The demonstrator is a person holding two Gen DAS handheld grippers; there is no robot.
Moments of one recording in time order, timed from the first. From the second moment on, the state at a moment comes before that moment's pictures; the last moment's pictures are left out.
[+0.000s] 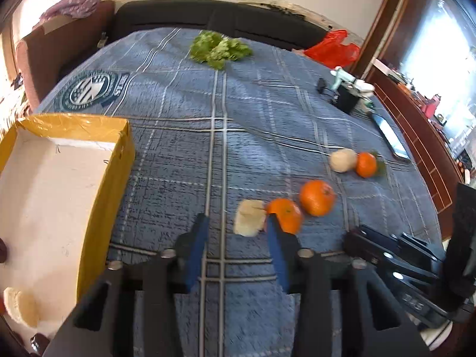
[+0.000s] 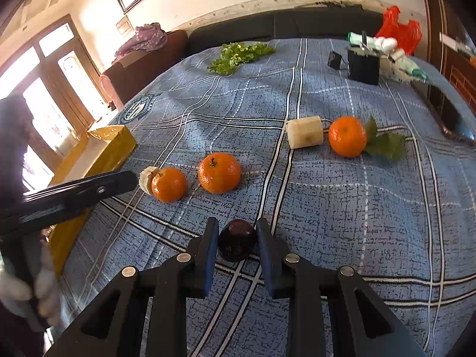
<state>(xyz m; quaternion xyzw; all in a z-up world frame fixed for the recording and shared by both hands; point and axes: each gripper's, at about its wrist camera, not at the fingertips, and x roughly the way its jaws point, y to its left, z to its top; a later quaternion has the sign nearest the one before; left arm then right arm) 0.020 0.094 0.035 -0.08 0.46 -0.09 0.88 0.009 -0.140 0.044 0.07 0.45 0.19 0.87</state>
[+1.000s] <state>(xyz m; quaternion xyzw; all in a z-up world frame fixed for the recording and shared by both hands) 0.029 0.065 0.015 -0.01 0.45 -0.11 0.89 0.010 -0.137 0.039 0.07 0.46 0.20 0.86</state>
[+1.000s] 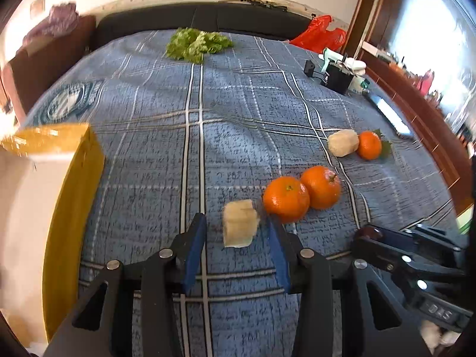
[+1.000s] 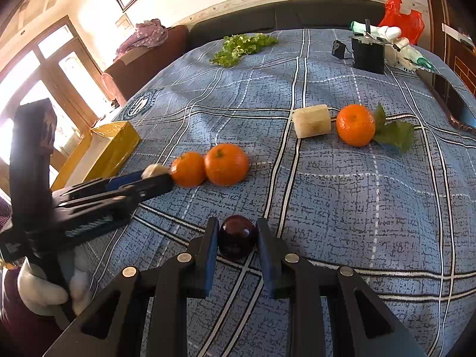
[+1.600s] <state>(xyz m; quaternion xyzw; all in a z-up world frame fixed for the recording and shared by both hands) -0.072 0.171 0.112 -0.10 0.37 -0.05 0.92 -0.006 -0.128 0.057 0.07 0.41 0.23 0.88</state>
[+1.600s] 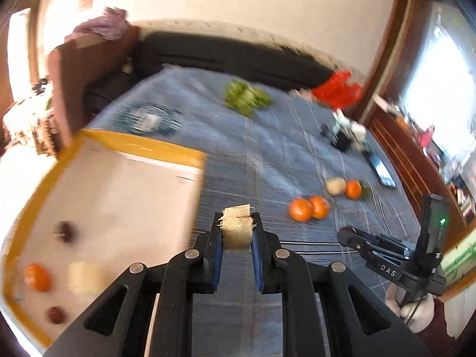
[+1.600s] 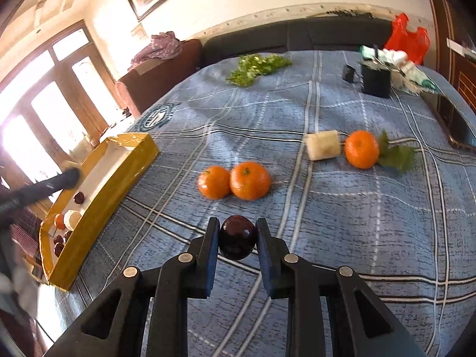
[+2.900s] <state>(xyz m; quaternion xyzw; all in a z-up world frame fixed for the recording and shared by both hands) -0.132 0.338 0.090 -0.22 0.38 0.09 0.89 -0.056 0.131 0.083 -0.08 0.45 0.33 0.82</state>
